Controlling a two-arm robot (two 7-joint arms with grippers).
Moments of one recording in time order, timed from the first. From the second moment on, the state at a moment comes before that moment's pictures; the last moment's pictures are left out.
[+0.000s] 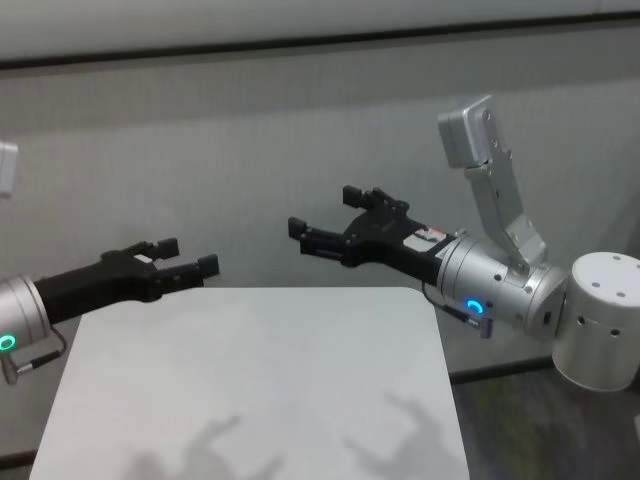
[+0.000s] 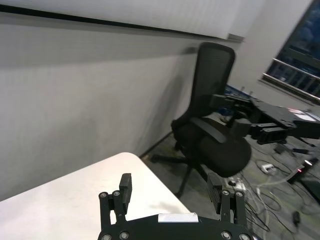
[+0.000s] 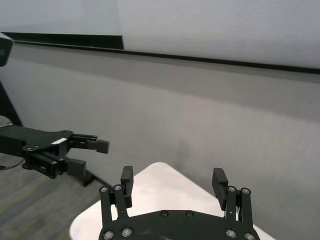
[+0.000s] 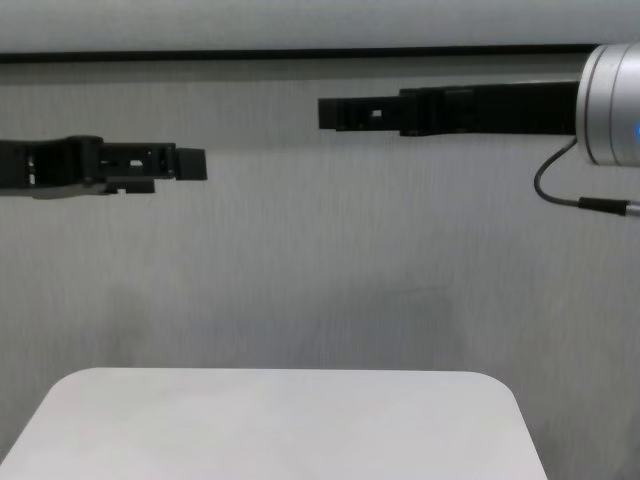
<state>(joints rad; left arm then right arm) -0.27 0.66 0.30 -1.57 -0.88 0.33 -0.61 0.37 0.38 -0.44 -1.68 0.50 0.42 0.34</state>
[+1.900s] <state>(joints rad) -0.28 0.69 0.35 -1.57 -0.89 0.24 -0.64 0.37 0.40 -0.47 -1.68 0.63 0.48 0.39</state>
